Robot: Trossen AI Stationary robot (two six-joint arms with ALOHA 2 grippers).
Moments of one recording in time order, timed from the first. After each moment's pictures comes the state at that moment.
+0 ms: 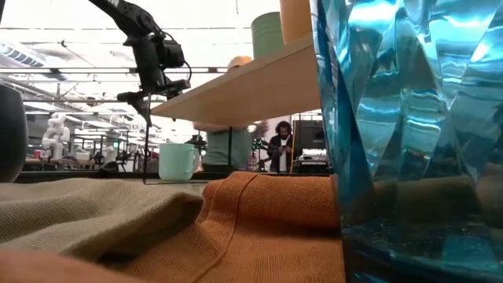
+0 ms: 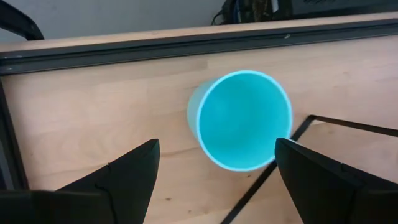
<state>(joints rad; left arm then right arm) 0.95 1.62 1.39 -1.00 0.07 -0.52 -0.08 0.82 0.91 0.50 -0.55 0.82</state>
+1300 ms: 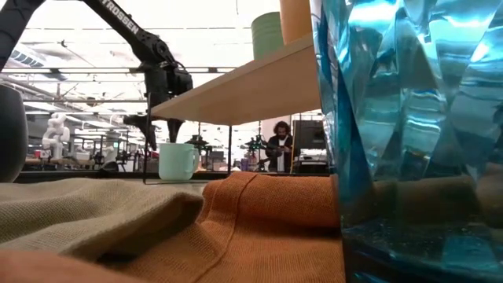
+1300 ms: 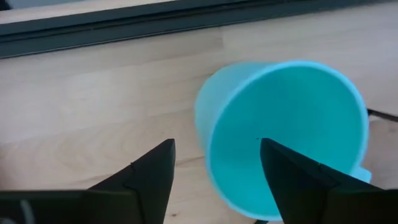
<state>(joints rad) 0.94 1.81 1.39 -0.97 0.09 -0.49 -0.08 0.82 0.91 0.50 -0.52 0.82</state>
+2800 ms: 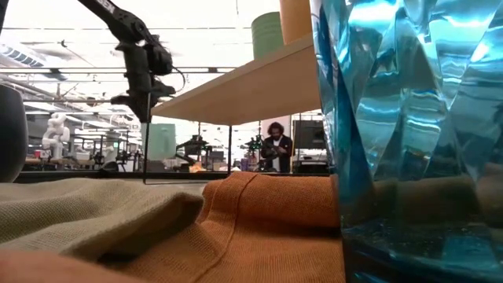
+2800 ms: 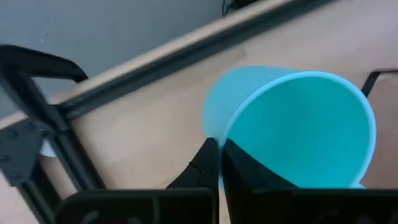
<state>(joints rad) 1.07 1.63 1.39 -1.05 0.07 -0.09 -0.08 0.83 0.91 0.50 -0.52 0.82</state>
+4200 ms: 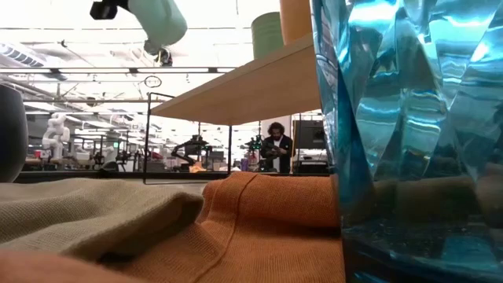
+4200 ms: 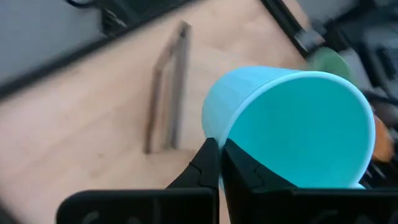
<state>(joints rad) 0.77 1.14 1.64 -1.36 0.35 -0.29 -0.08 0.83 0.91 0.44 -0.53 0.69</state>
